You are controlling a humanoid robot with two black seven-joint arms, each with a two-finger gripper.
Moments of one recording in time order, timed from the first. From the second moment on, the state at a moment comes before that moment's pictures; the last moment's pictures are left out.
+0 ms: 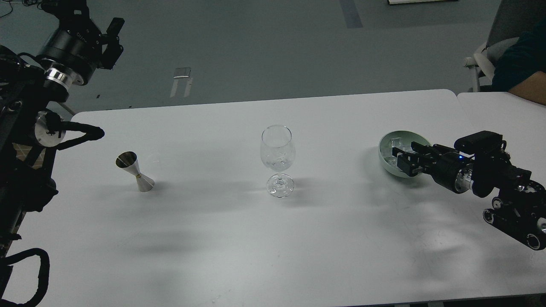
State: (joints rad) left arm -0.70 0.43 -1.32 -0.99 0.80 -0.28 -0.14; right arm 0.68 -0.57 0.24 0.84 -1.65 -0.20 0.29
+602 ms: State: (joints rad) left arm -0.70 0.43 -1.32 -0.99 0.80 -0.28 -0.14; right arm 0.69 -0.58 0.24 0.85 -1.65 -0.19 0.29
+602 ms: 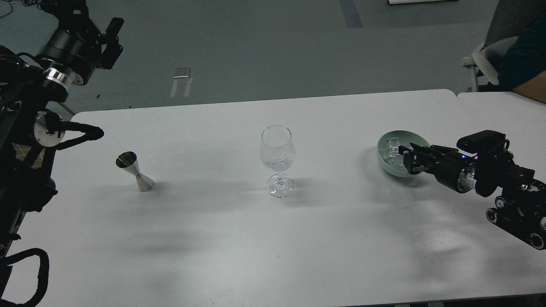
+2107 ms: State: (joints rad) left arm -0.70 0.42 -1.32 -1.01 0.80 -0.27 -0.13; right arm 1.29 -0.50 -0.02 1.27 -1.71 -0.09 0.29
